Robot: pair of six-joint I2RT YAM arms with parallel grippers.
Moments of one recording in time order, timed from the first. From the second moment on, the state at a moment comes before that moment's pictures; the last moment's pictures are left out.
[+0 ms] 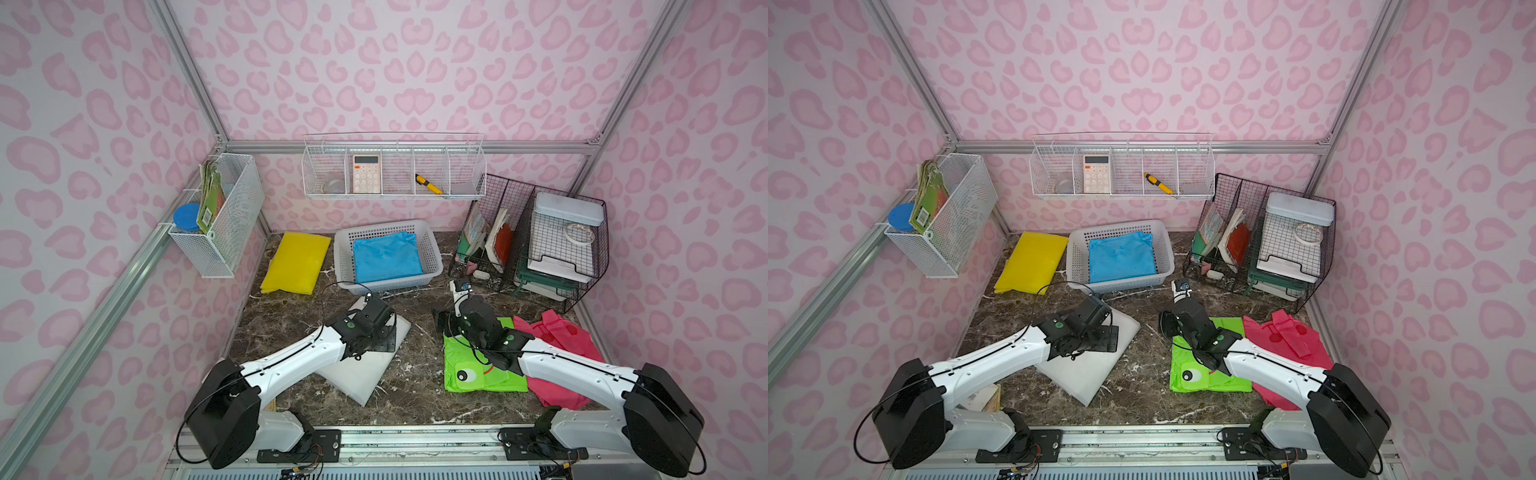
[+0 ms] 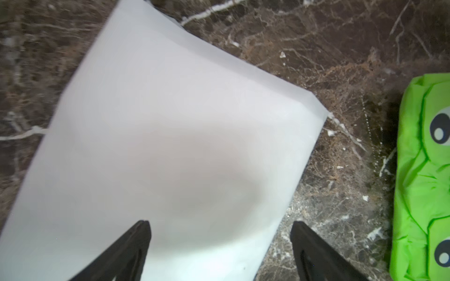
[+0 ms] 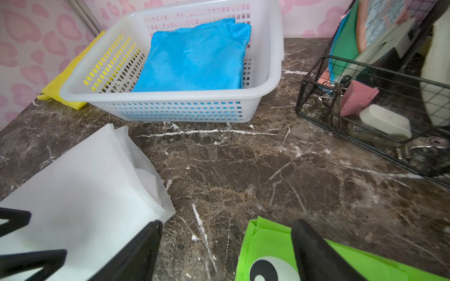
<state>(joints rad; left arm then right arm) -0.74 1.32 0.88 -0.68 -0.23 -0.66 0.80 1.30 0.69 0.05 0.26 0.38</state>
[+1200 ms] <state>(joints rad) -0.43 1.19 0.57 -0.52 -0.15 -0.75 0.98 1.70 0.88 -0.07 -0.02 0.30</state>
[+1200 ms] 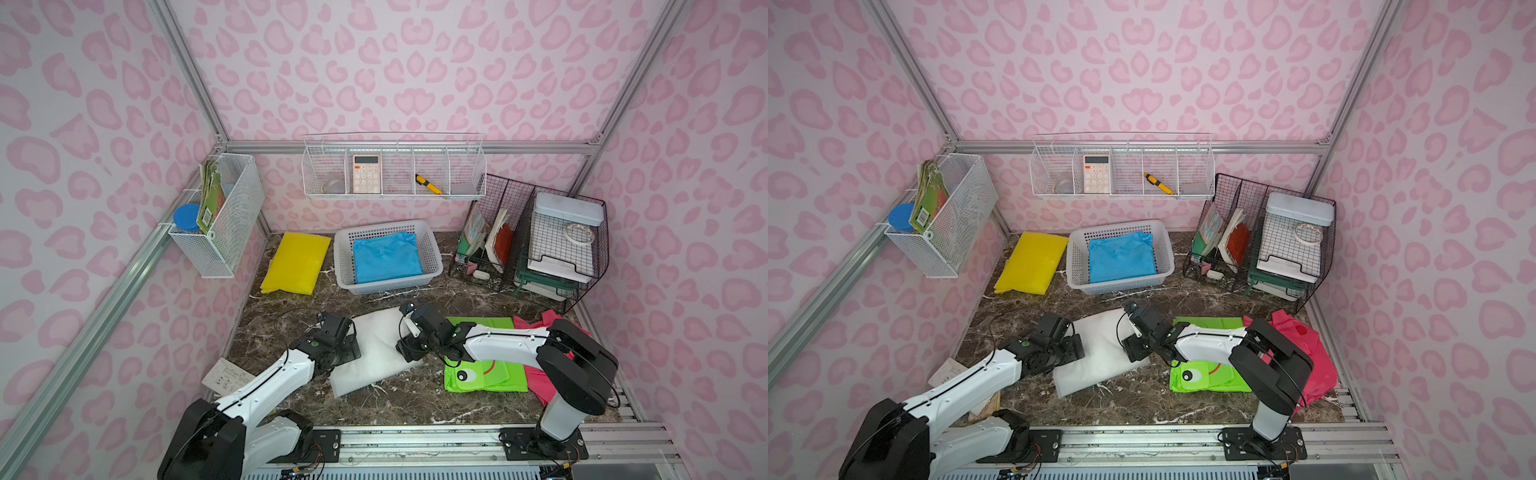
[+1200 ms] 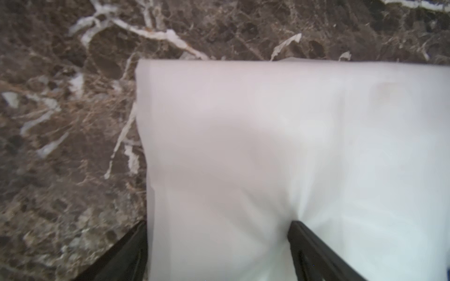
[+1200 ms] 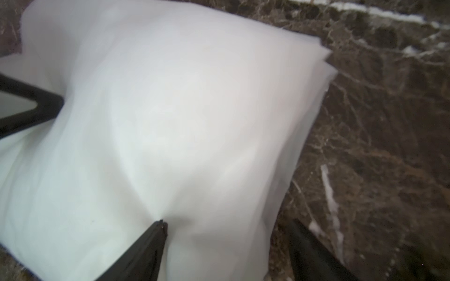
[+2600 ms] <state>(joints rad) -0.28 1.37 0.62 -0.44 0.05 -0.61 0.85 1.71 0.77 0.11 -0.14 0.59</state>
